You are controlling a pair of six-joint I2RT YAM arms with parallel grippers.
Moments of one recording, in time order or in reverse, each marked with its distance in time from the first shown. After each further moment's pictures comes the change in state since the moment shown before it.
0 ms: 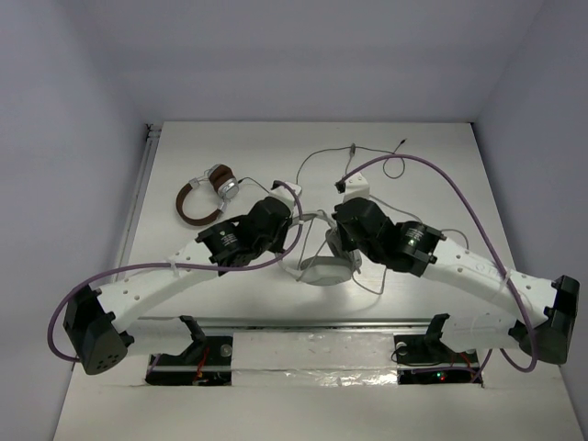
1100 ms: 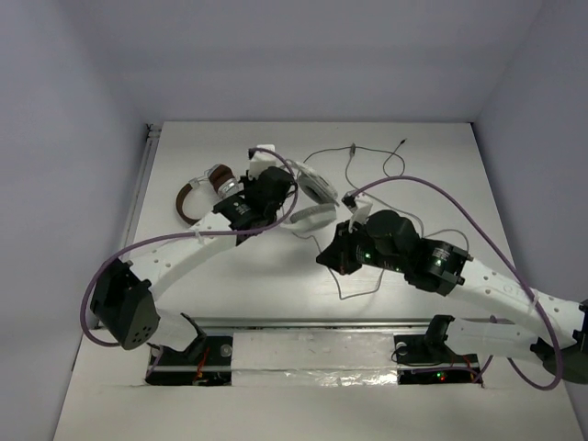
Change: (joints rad) left arm 0.190 0.218 0.162 0.143 -0.378 -0.168; right arm 0.019 -0.217 -0.208 0.237 -0.547 0.216
